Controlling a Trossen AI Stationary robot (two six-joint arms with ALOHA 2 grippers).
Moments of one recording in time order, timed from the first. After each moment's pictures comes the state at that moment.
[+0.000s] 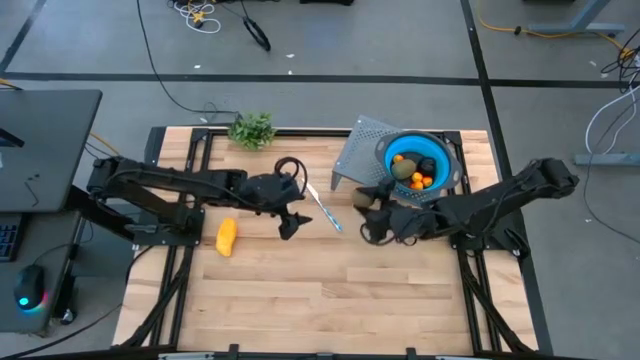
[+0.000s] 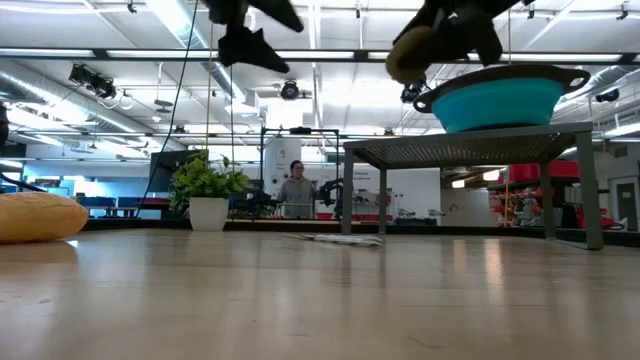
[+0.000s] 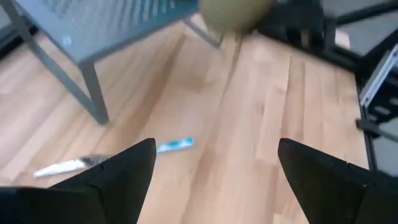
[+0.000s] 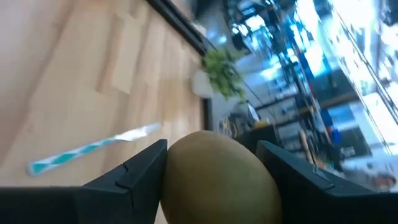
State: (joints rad) left arm -0.08 1.34 1.12 -0.40 -0.18 -0.42; right arm 0.32 1.29 0.90 -0.16 0.82 -0.60
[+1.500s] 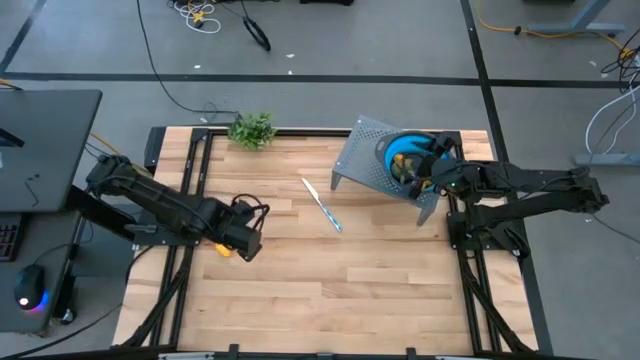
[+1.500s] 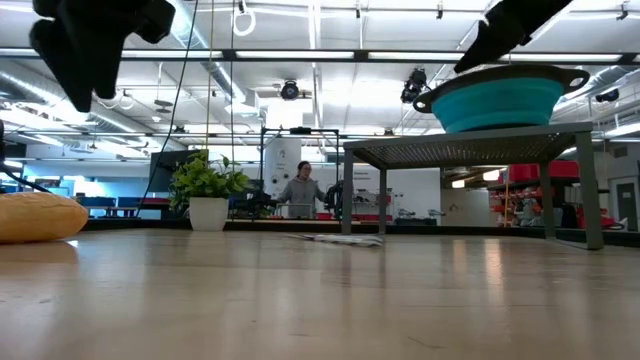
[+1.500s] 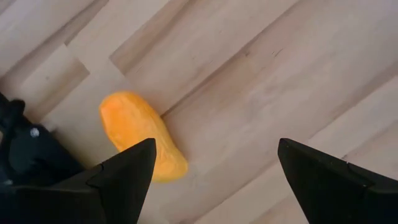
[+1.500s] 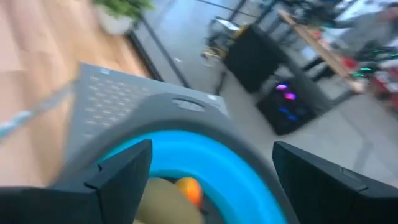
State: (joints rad) left arm -0.38 1.33 1.12 -1.25 -0.20 -1.25; right arm -0.01 0.87 0.90 -0.65 0.78 -0.10
